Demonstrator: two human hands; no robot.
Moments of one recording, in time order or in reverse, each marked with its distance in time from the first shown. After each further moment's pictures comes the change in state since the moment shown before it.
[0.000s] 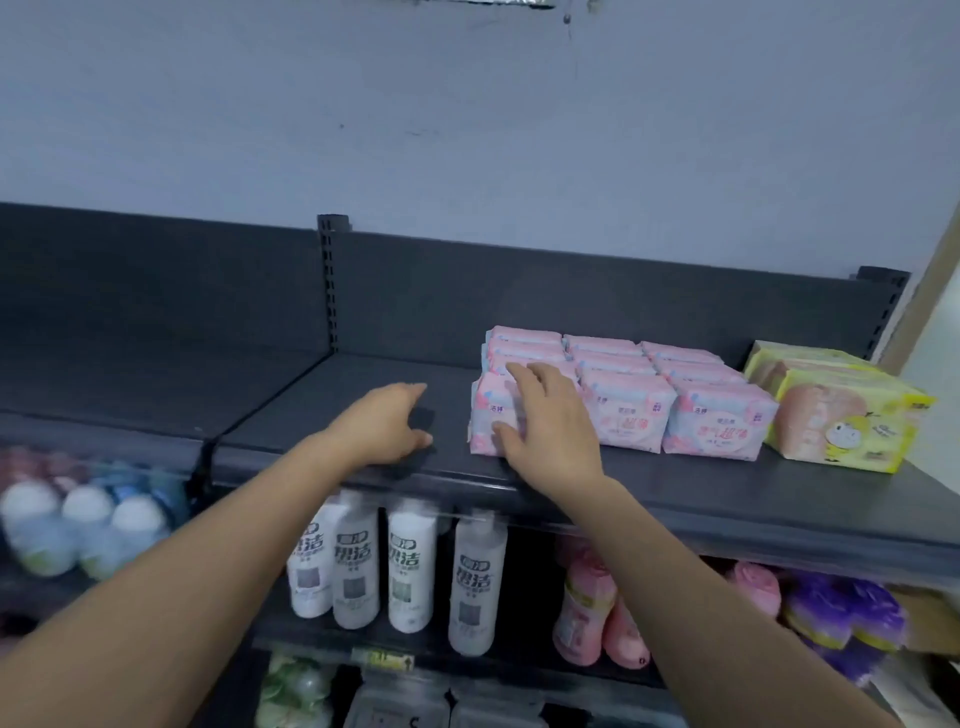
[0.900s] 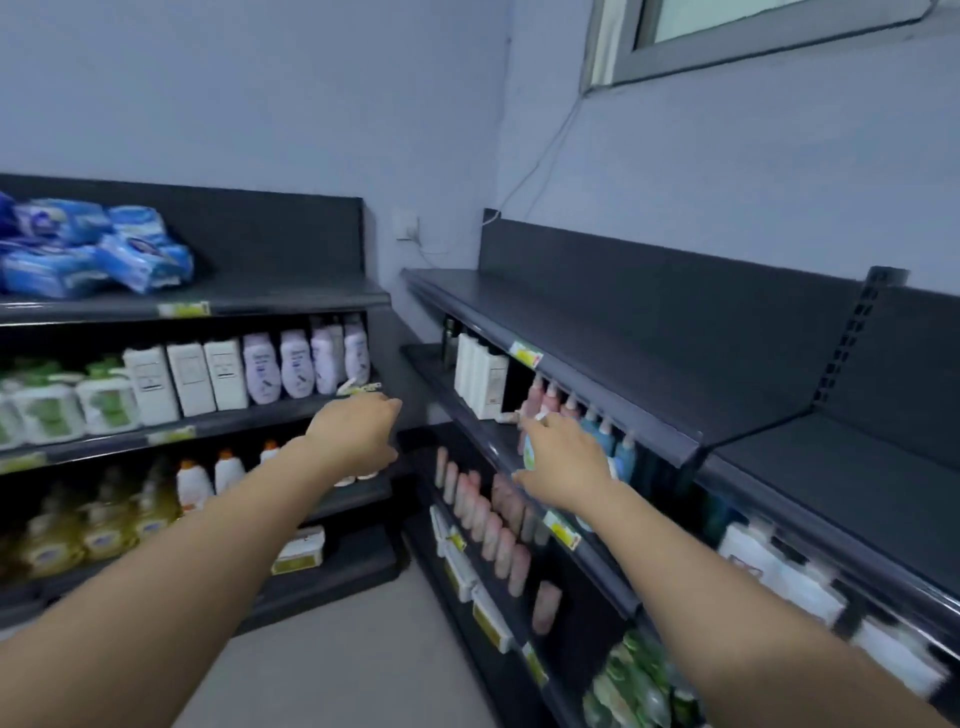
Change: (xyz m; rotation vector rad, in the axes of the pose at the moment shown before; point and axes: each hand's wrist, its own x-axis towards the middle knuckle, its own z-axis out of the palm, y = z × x) left_hand -0.410 -0.223 -0.123 0.520 0.072 -0.940; right_hand -0.067 -0.383 0.114 0.080 -0.547 -0.802
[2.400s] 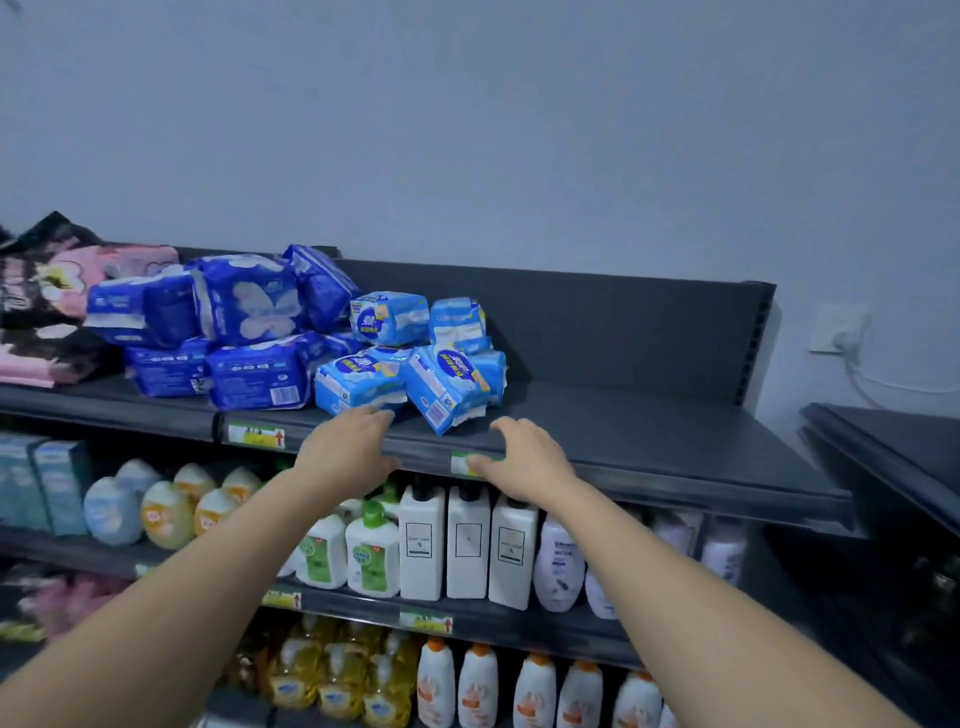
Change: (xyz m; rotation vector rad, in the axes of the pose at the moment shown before) left_hand 0.216 -0.581 0.045 -0.007 0.120 -0.778; right_hand 0.594 -0.505 0.086 0.429 -0.098 -0.595
